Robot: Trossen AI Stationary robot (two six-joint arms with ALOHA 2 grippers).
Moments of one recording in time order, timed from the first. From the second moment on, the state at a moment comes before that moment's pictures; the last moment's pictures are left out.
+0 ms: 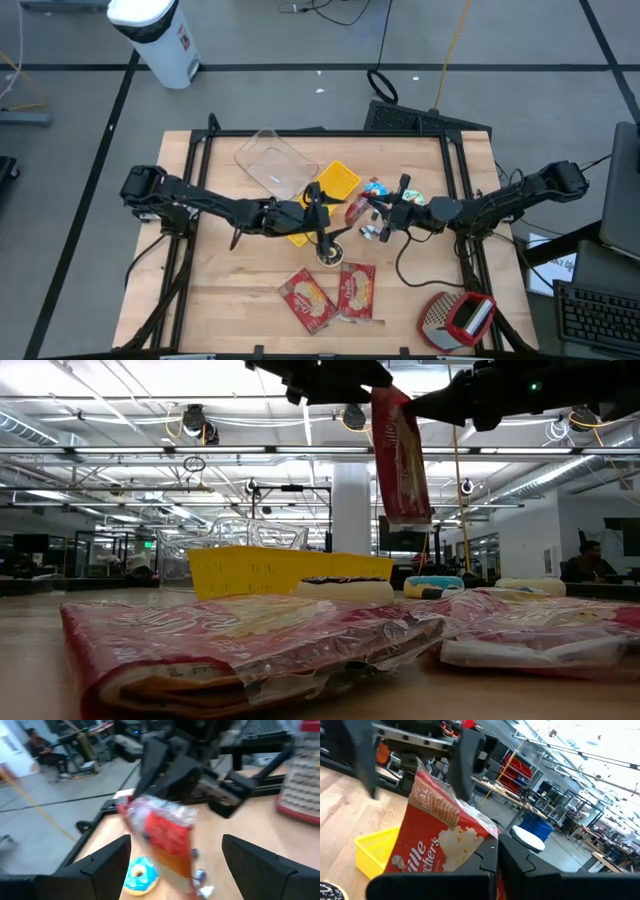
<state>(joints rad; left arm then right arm) -0.17 1.66 1.13 0.29 -0.40 0.17 0.21 1.12 0.40 0.78 0.55 -0.54</state>
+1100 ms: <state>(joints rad) -0.07 1.67 1.13 0.32 -0.31 -0.09 0.21 1.12 0.40 0.78 0.55 -0.54</state>
